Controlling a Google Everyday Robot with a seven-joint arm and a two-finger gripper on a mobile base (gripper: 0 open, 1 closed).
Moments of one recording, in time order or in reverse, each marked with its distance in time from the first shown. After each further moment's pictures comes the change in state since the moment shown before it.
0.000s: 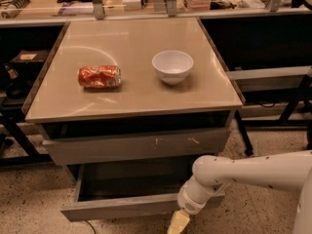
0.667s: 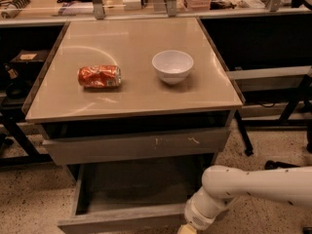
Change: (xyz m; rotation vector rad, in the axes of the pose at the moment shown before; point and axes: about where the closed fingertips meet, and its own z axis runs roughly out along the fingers) arm 0.029 0.048 -0.008 -0.052 0.007 0.076
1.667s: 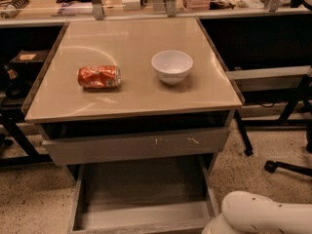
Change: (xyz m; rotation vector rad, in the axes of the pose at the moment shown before) arm 0.057 0.071 -0.020 0.003 -0.005 0.149
